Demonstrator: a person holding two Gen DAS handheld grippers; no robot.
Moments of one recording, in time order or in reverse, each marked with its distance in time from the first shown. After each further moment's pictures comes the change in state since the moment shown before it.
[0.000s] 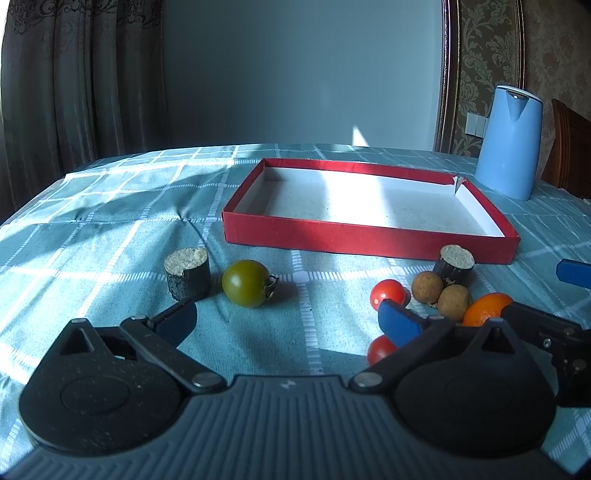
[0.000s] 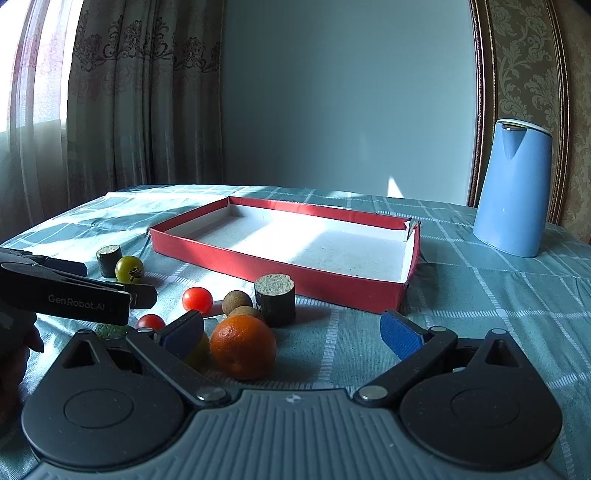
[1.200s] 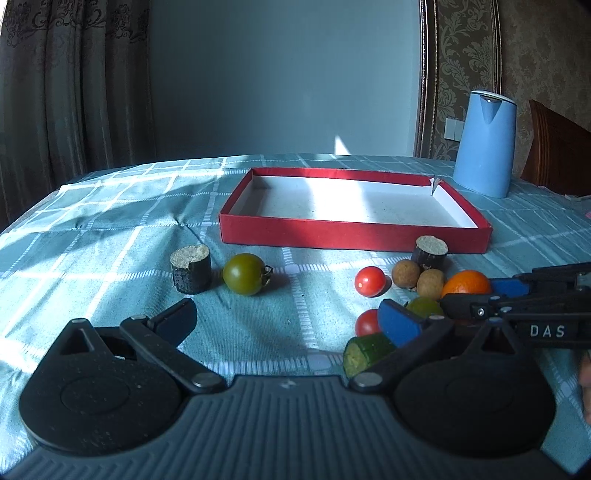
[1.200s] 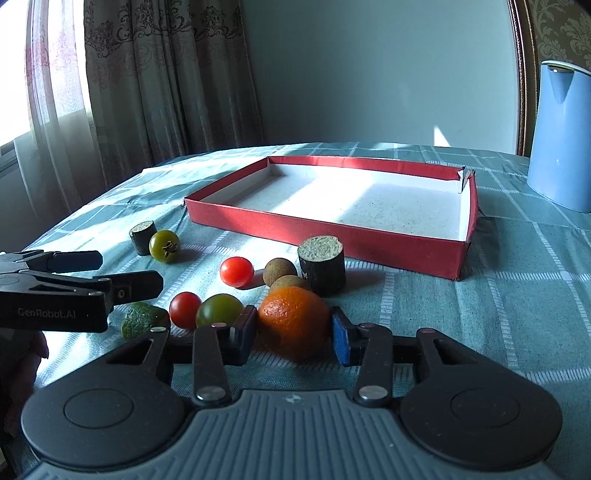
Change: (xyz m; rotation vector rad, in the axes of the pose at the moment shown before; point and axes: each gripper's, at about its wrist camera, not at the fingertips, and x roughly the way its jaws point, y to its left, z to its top) left arm -0.033 0.001 -0.018 0.073 -0.066 -0.050; right arm 0.025 -0.005 0.001 0.070 0.151 0.185
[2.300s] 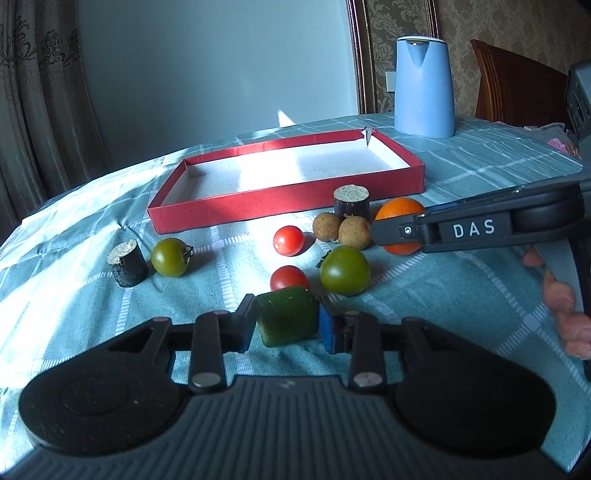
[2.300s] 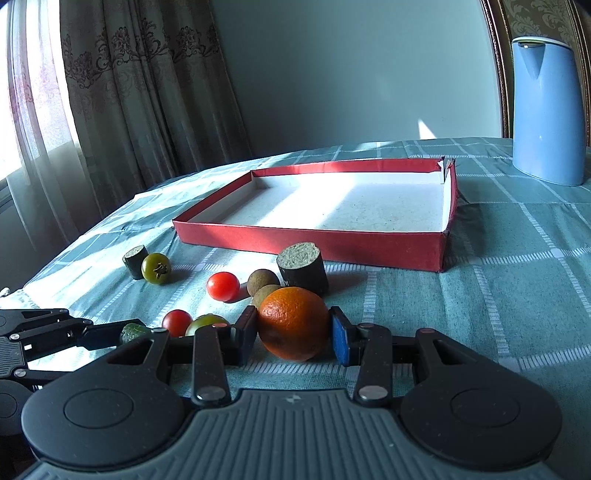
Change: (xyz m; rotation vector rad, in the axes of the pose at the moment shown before) left arm -0.005 -0.048 -0.010 0.171 0.091 -0.096; right arm -0.008 -0.013 -0.001 0.084 -0.052 0.002
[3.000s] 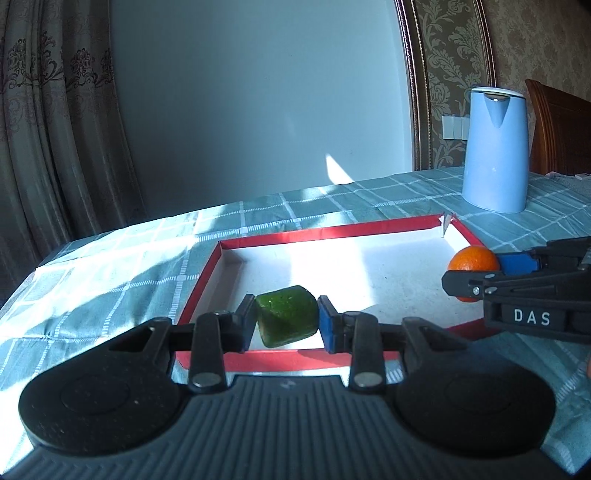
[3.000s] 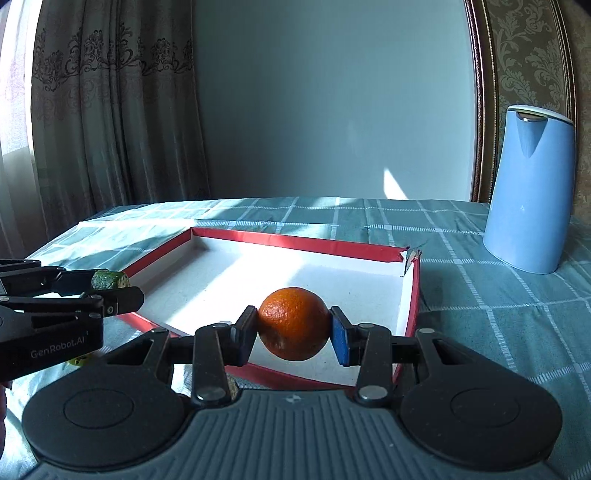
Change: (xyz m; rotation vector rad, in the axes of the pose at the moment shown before) left arm 0.089 0.035 0.108 -0.073 -0.099 0.153; right arm 0.059 -0.026 0.081 -0.053 -0.037 -0.183
